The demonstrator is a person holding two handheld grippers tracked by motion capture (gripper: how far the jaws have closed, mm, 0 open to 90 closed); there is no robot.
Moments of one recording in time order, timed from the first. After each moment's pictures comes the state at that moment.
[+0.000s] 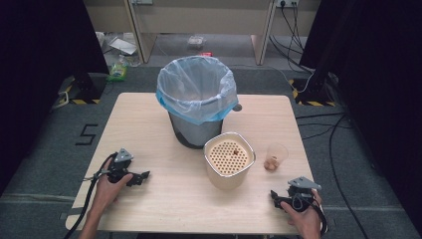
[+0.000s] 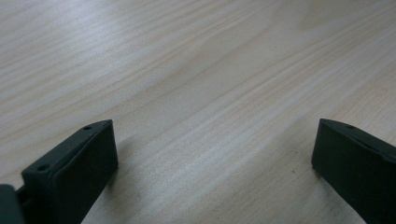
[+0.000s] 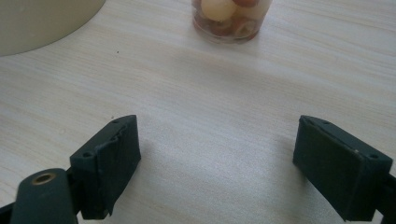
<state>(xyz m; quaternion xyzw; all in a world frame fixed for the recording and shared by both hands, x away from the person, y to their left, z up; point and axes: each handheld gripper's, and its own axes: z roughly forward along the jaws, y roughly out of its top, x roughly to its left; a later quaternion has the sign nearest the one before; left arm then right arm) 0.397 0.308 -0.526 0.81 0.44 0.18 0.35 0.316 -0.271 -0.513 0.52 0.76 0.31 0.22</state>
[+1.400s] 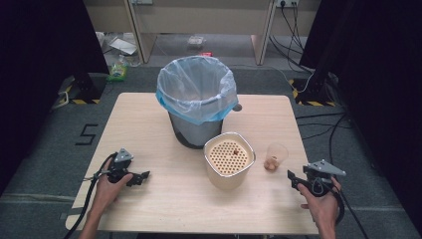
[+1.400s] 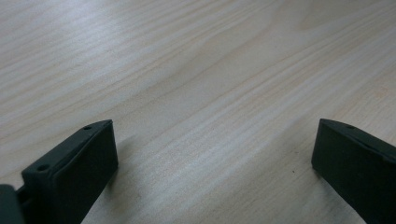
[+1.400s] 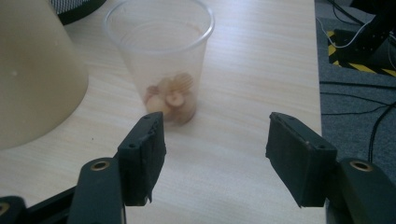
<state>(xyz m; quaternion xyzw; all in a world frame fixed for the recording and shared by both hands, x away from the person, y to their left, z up) 0.397 0.308 -0.526 0.81 0.44 0.18 0.35 0.334 -0.302 -0.451 0.54 0.72 0.35 0.26</state>
